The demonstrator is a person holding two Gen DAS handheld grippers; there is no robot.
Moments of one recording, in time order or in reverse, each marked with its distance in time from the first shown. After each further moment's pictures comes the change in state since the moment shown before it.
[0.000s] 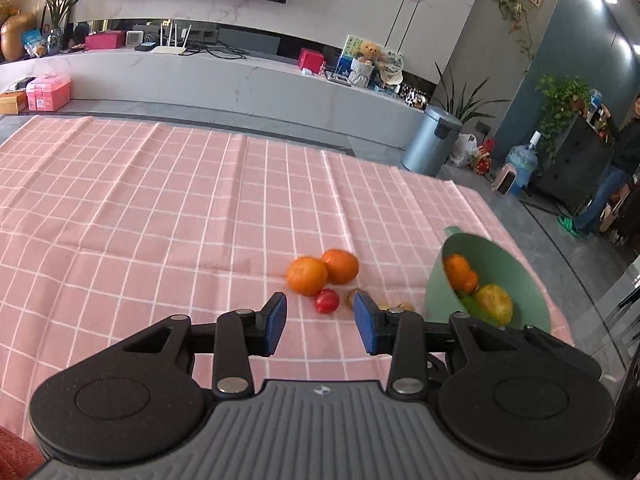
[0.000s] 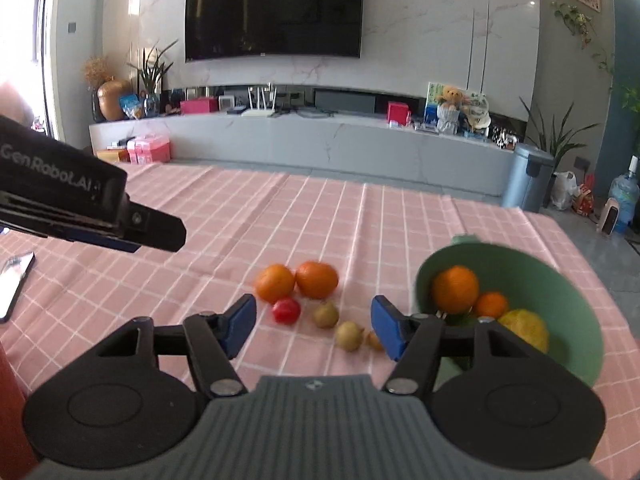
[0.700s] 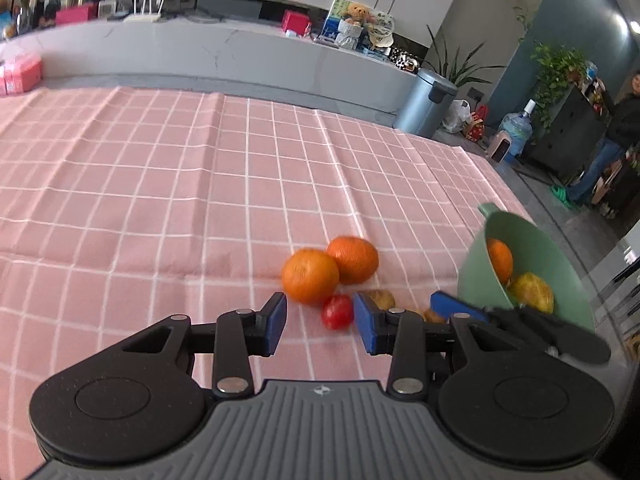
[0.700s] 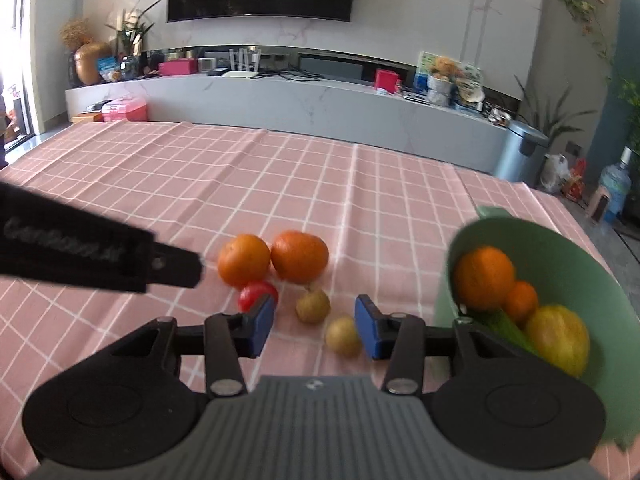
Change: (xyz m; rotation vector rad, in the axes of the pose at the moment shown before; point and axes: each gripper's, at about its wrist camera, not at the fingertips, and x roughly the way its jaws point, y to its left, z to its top) left arm 0.094 0.017 0.015 0.009 0.112 -0.063; right arm 0.083 -0.004 0.001 -0.039 0.071 -0.045
